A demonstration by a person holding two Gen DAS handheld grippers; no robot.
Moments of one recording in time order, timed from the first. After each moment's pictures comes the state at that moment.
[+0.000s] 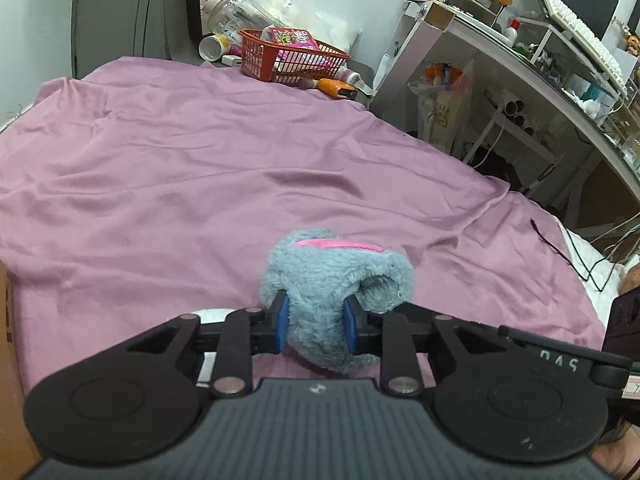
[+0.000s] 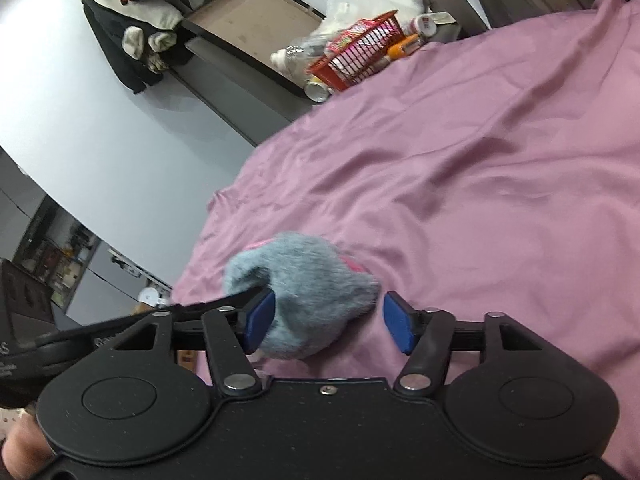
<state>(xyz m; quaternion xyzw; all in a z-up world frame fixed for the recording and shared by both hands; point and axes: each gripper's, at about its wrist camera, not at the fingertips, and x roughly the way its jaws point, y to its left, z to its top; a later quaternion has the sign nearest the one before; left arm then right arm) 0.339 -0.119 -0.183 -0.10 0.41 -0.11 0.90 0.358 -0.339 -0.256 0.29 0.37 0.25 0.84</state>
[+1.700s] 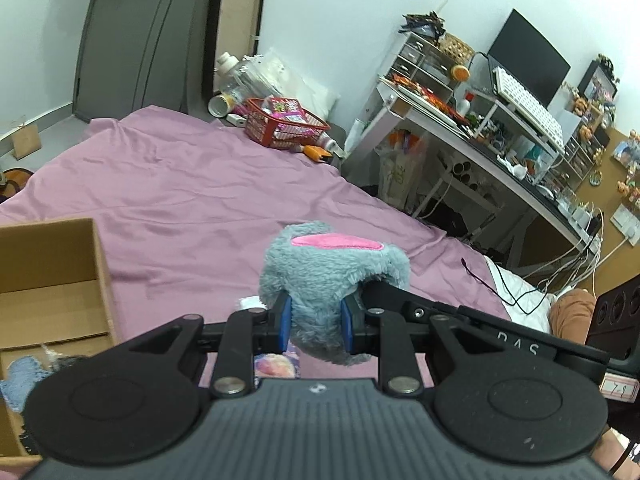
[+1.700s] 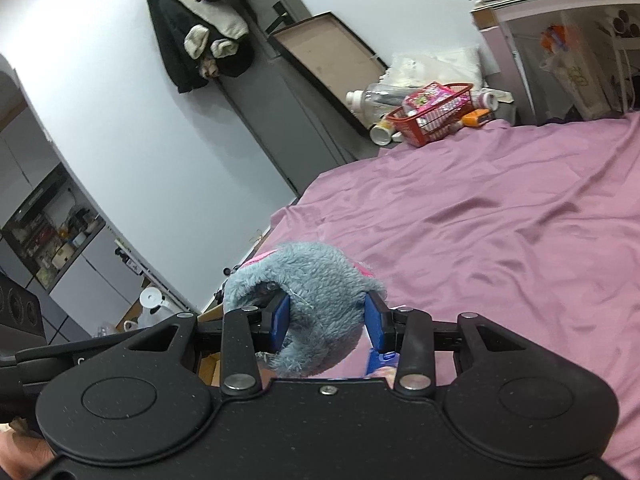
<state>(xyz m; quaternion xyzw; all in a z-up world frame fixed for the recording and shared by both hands) 0.230 -0.025 -0.092 -0.16 0.34 -0.15 0.91 0.267 -0.238 -0.144 0.22 0.31 0.23 0.90</state>
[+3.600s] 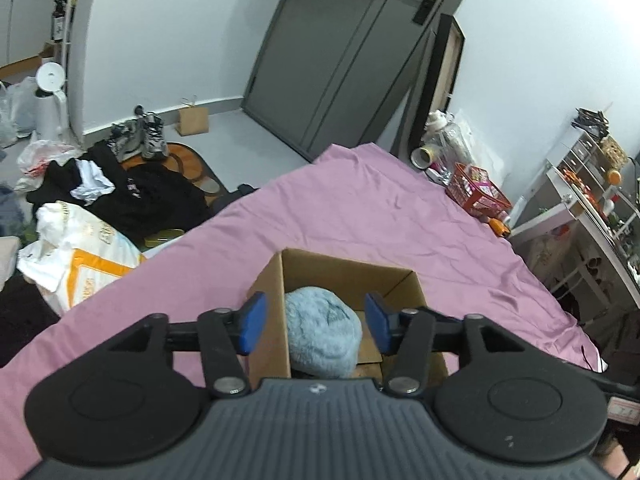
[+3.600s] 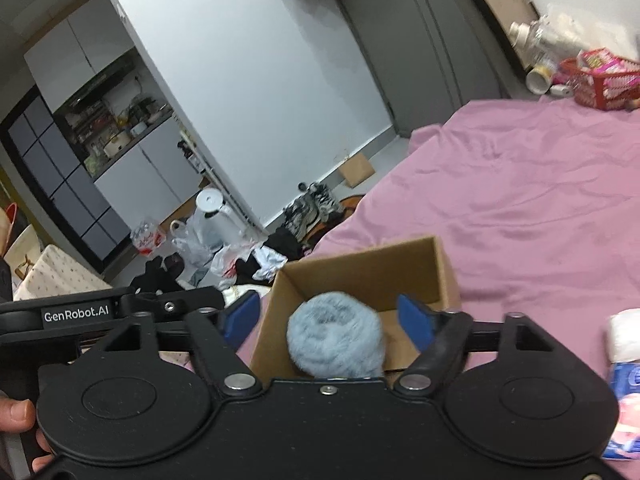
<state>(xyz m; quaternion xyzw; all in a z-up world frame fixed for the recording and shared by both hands) 0.187 0.194 -0.094 -0.23 0.34 0.07 0.91 0.275 -0.034 -0.134 0.11 0.36 0.36 0.85</state>
